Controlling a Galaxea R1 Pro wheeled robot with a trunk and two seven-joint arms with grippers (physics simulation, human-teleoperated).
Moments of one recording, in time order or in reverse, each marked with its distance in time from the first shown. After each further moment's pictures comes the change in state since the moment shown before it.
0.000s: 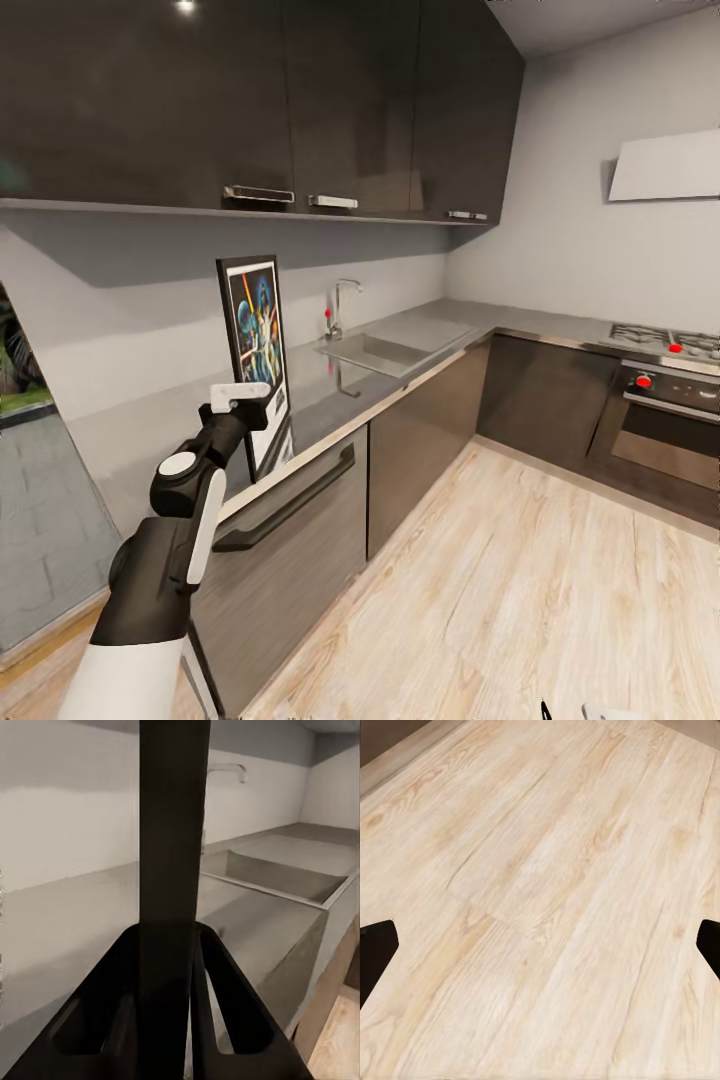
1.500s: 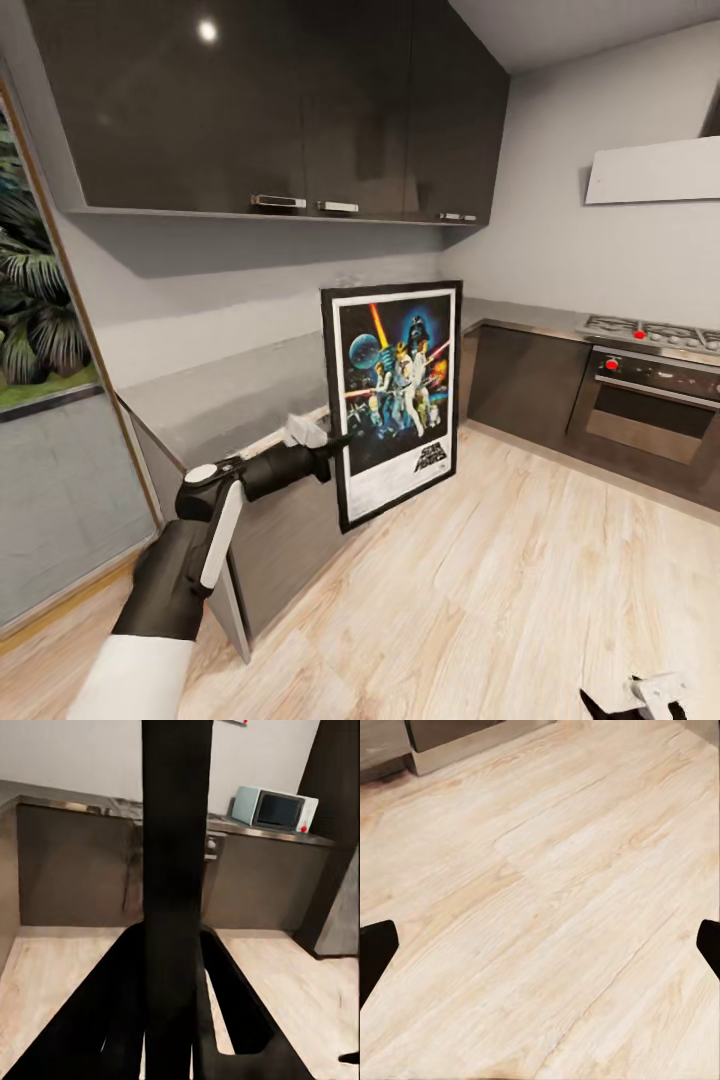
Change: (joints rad) left arm 0.000 0.004 -0.033 0.168 0.118 -0.014 -0.879; right arm -0.001 -0.241 -0.041 -0.034 -0.009 -0.012 0.451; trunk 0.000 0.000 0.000
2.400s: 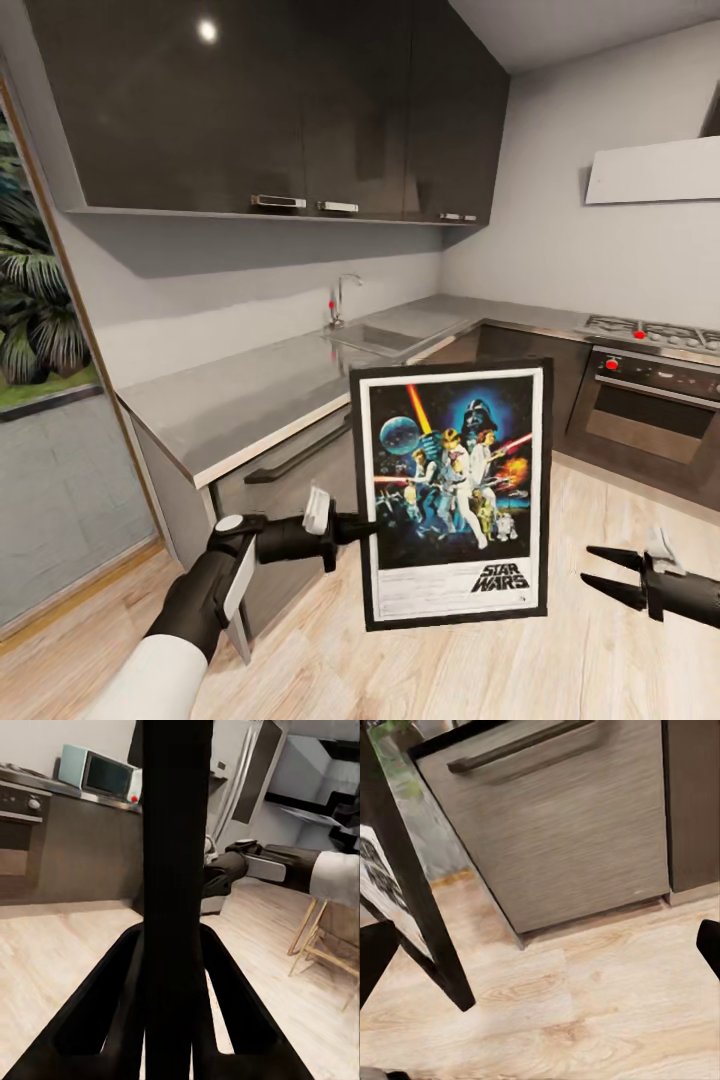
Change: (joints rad) left arm 0.004 0.003 0.001 0.458 0.006 -0.299 -0.542; right arm -0.377 -0.182 -0.243 -0.056 0.009 0.383 1.149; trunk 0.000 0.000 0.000
